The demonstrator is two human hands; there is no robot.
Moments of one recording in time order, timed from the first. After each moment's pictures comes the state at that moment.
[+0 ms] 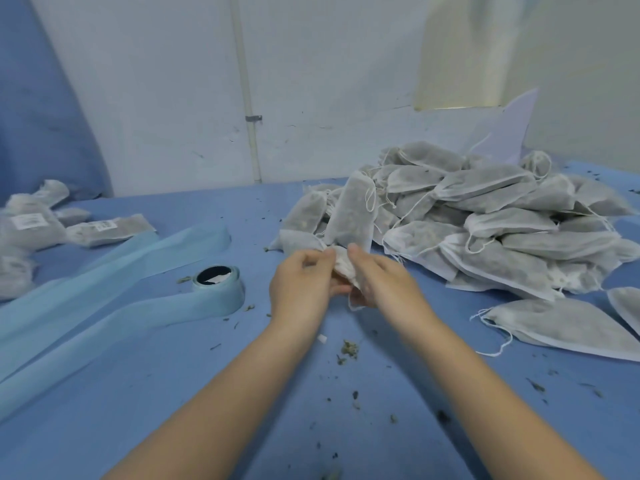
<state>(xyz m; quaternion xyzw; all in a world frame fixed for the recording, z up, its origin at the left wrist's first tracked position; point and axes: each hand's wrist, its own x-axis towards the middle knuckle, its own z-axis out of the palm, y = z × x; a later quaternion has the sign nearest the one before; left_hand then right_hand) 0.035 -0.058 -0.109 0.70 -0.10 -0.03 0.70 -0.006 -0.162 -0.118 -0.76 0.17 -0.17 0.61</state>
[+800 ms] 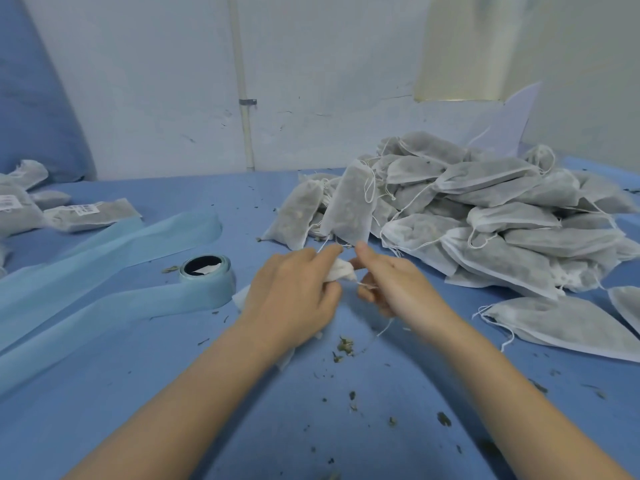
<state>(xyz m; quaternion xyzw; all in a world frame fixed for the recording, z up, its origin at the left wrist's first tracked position) 0.045 -0.034 -0.120 0.86 -0.39 0.24 0.20 -0.016 -0.175 -0.116 -0.80 0.13 -0.10 0.58</state>
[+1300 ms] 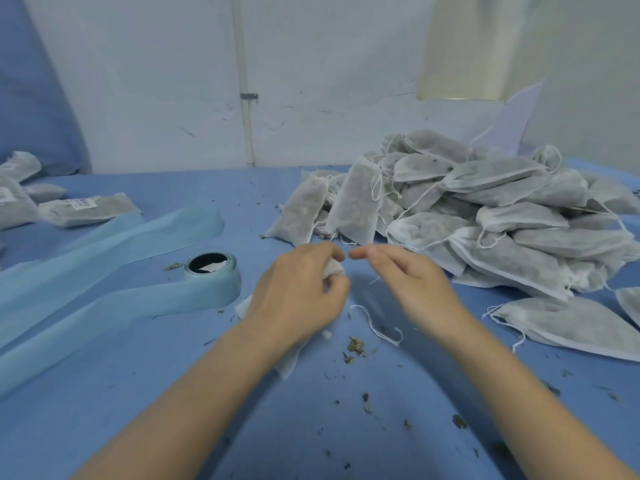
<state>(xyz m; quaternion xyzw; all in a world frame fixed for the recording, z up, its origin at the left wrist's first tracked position) 0.051 -0.032 -0.121 0.86 -0.34 0.16 0.34 -0.017 -0.175 -0.119 -0.86 0.07 -0.21 0.46</state>
